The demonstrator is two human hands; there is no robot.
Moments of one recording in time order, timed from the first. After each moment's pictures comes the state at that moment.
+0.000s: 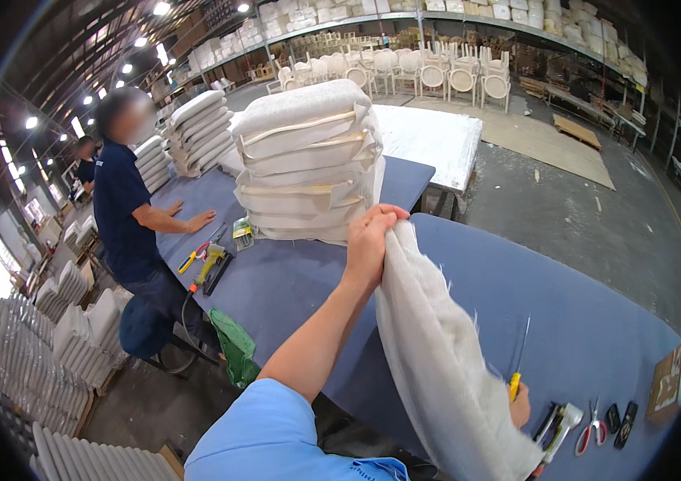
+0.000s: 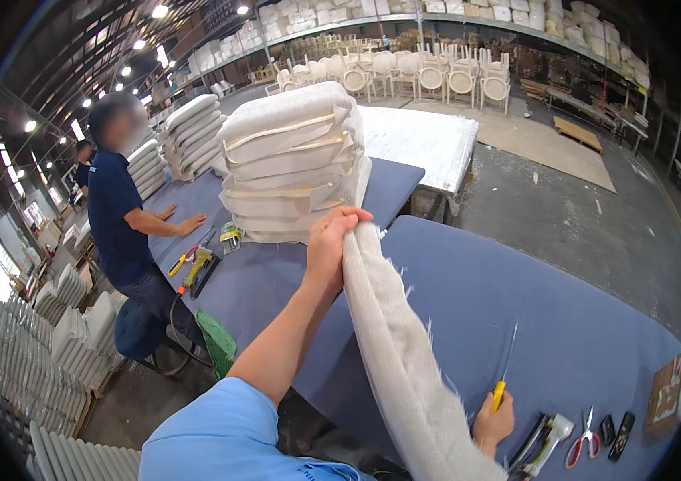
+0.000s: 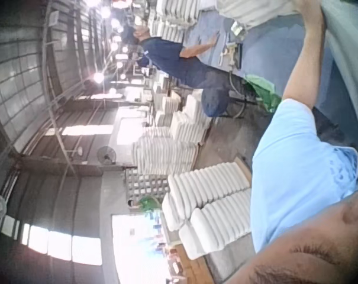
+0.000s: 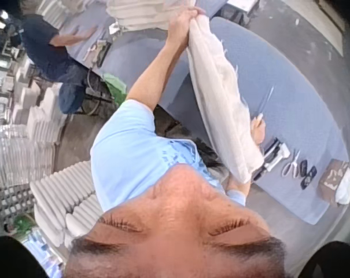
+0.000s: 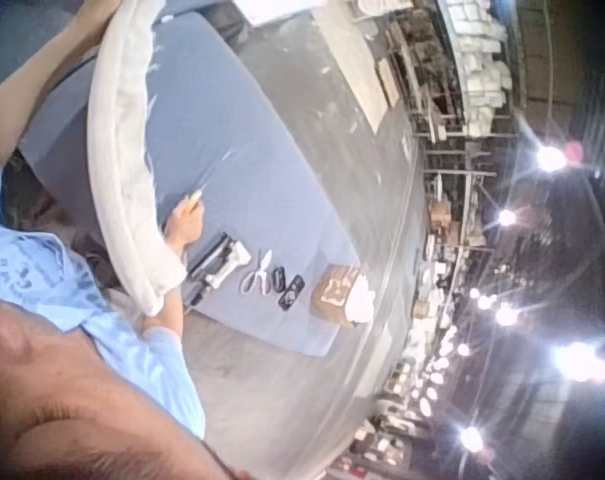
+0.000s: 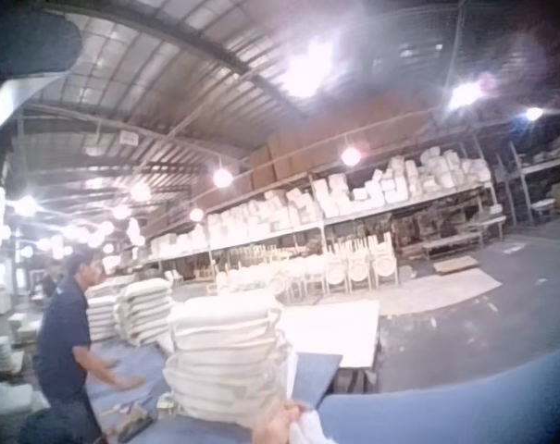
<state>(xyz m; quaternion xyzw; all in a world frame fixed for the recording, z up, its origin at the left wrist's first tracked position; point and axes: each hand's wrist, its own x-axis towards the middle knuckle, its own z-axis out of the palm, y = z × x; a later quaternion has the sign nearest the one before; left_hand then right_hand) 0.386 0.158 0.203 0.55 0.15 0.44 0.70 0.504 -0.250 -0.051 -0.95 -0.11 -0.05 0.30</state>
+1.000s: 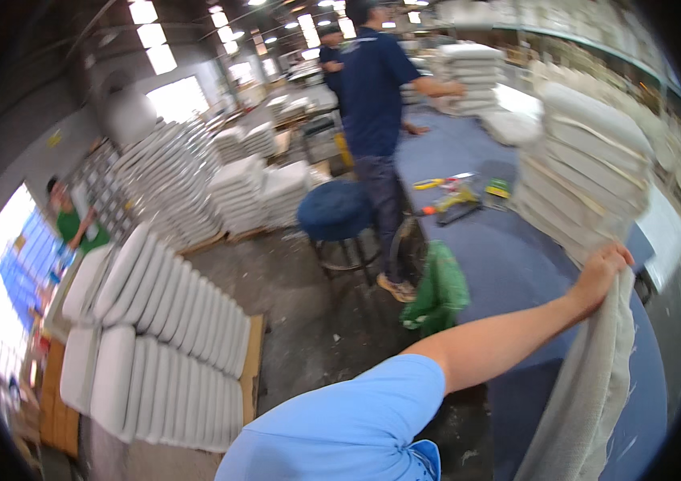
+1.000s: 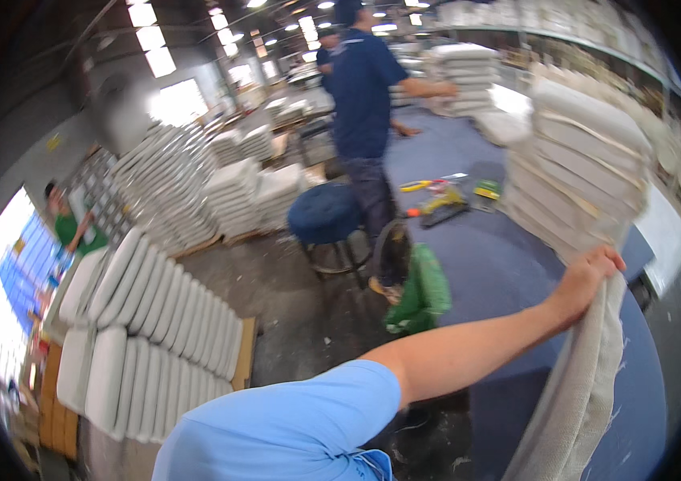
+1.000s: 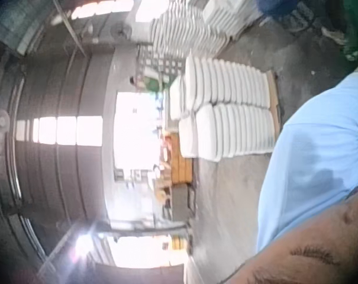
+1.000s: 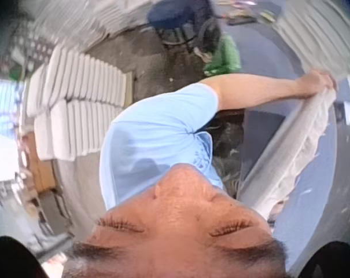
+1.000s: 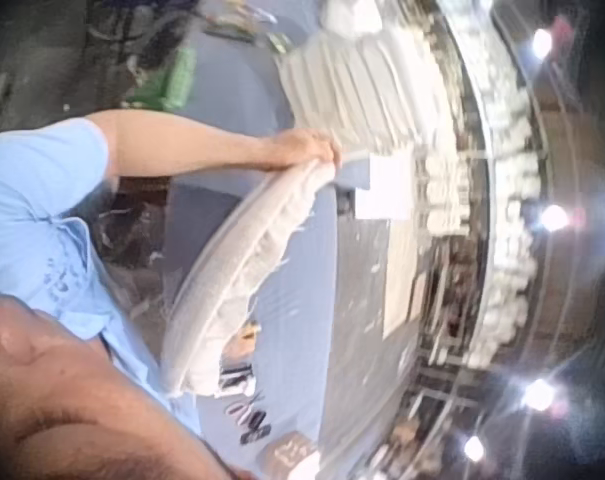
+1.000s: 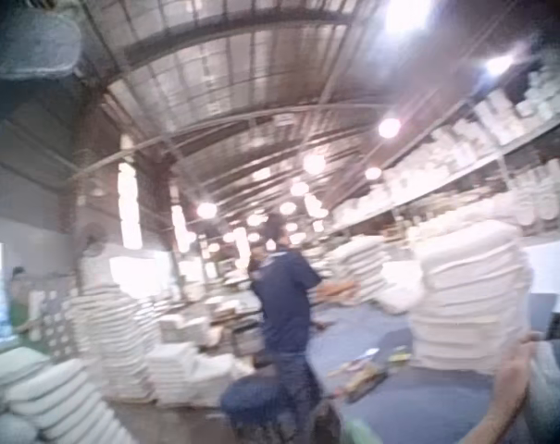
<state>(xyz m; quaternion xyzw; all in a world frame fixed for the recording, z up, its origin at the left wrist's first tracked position) 0.295 0.178 0.178 0.50 0.09 0.52 0.69 0.420 -0.204 -0.027 -0.85 -0.18 -0.05 0.49</state>
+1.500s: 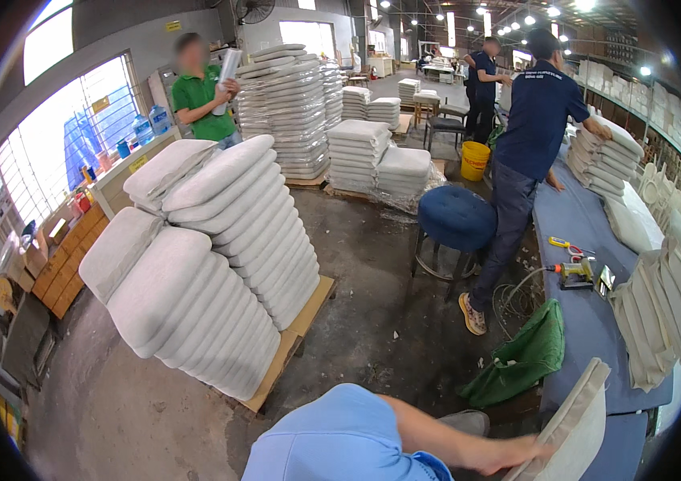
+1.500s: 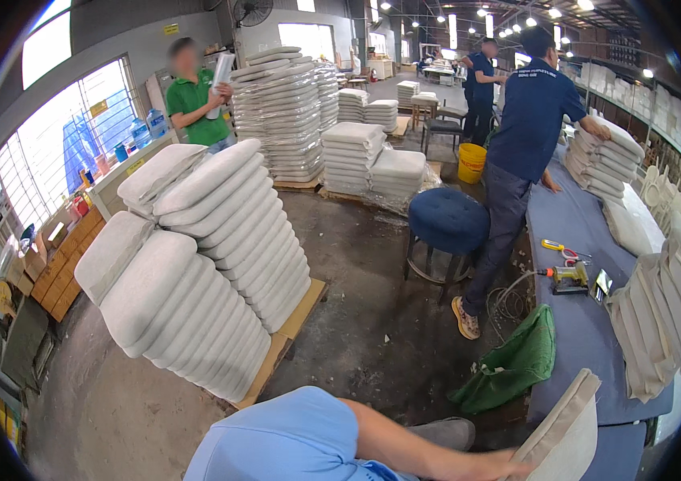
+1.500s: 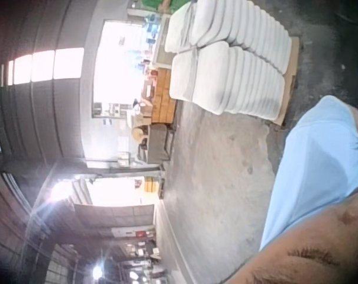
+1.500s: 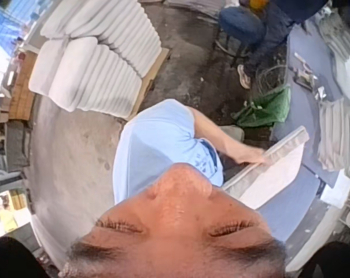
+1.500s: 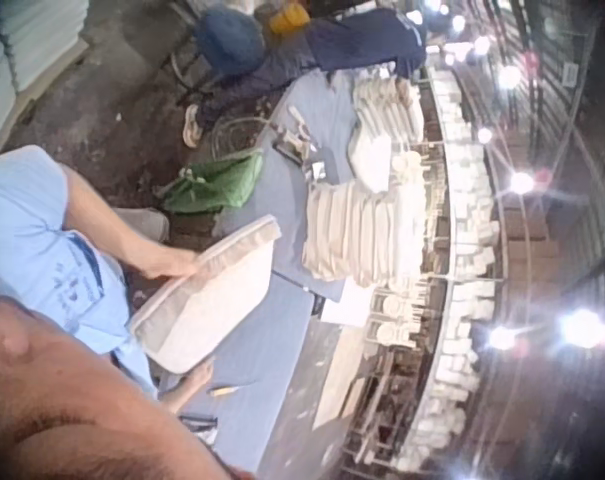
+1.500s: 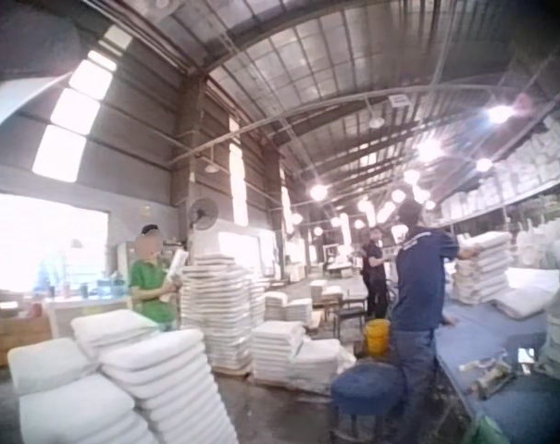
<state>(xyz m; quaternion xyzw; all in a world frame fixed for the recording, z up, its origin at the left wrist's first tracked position) 0.033 -0.045 0.019 0.38 0.15 0.29 0.87 0.159 -0.156 0.141 -0.64 -0.28 0.39 0.60</state>
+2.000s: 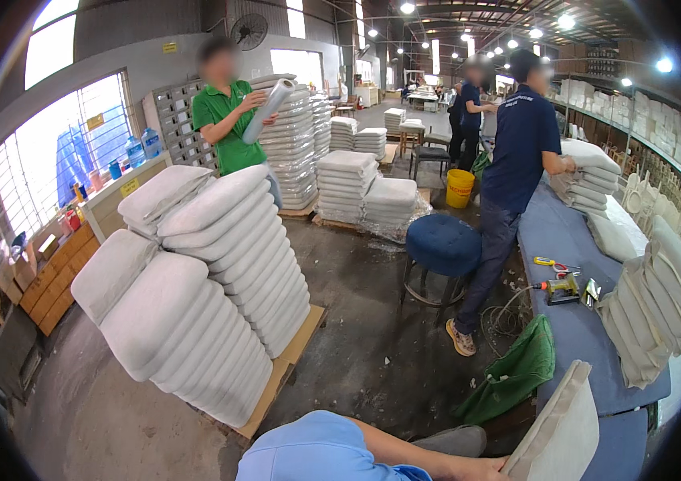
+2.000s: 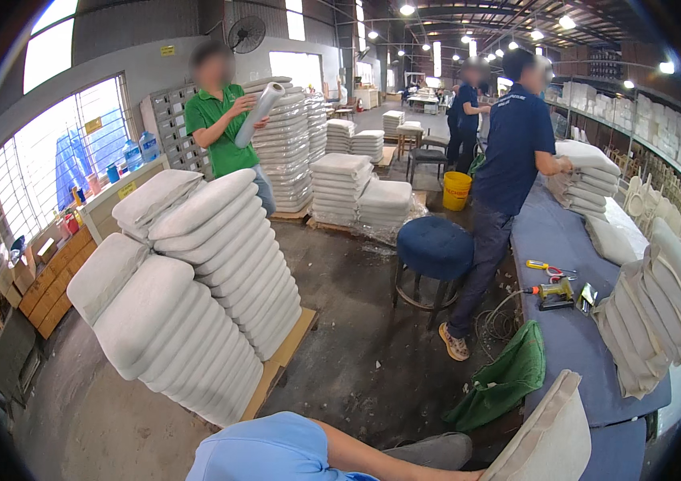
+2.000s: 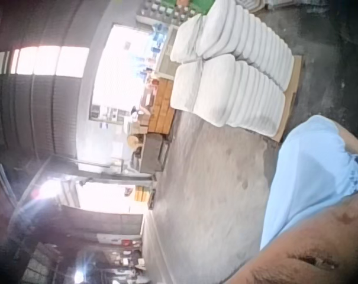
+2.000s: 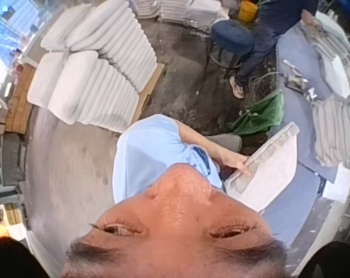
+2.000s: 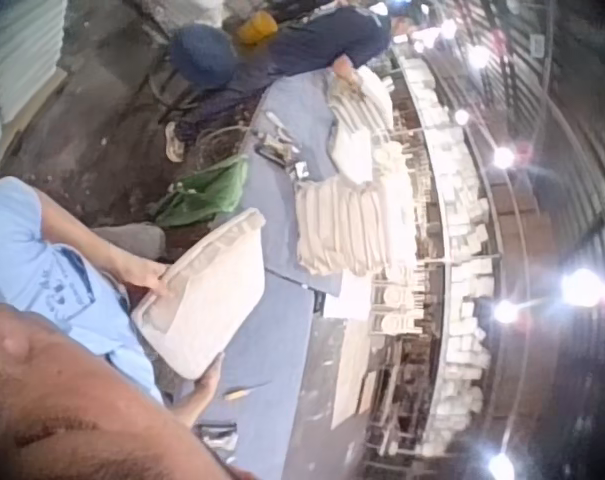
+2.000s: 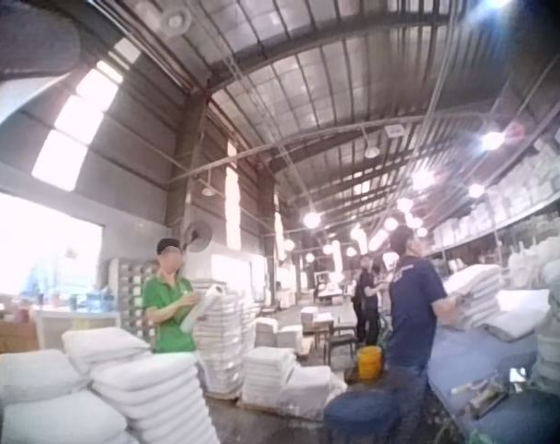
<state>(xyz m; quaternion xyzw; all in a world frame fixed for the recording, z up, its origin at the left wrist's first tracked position) -0.026 -0.121 0.051 0.37 0.13 0.36 0.84 0.125 -0.184 0.166 -0.56 -0.23 0.55 0.57</state>
